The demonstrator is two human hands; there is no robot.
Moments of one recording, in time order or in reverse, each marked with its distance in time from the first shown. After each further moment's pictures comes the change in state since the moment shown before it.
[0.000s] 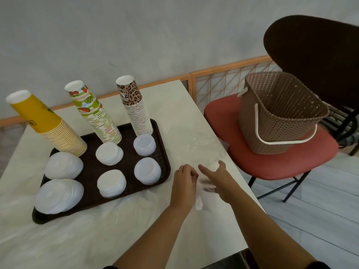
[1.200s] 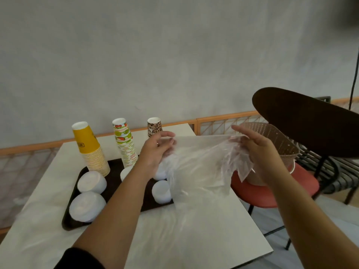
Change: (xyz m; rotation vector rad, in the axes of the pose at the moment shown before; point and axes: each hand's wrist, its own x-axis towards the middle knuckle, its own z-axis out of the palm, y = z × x) left_hand 0.011 0.073 -0.215 -0.824 0.031 0.028; right_hand -0.174 -0.136 -0.025 -0.074 0.069 -0.812
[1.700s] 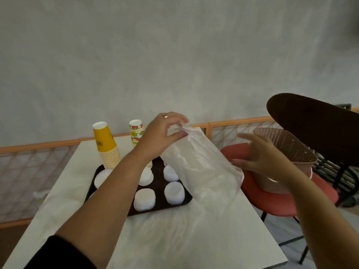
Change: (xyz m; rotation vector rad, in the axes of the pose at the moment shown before) left_hand -0.009 0.066 -0.029 0.856 -0.053 0.639; right_hand 0.000 -0.008 0.005 -0.828 -0.250 -0.132
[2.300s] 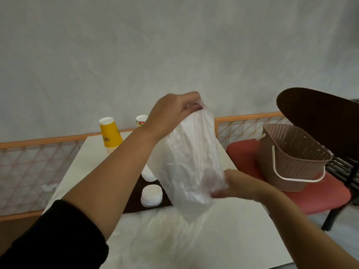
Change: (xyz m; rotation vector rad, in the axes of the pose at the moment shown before) left_hand 0.031 0.011 -0.021 0.111 -0.028 0.078; right_hand 0.007 -0.020 0.078 0.139 -0.534 -0.096
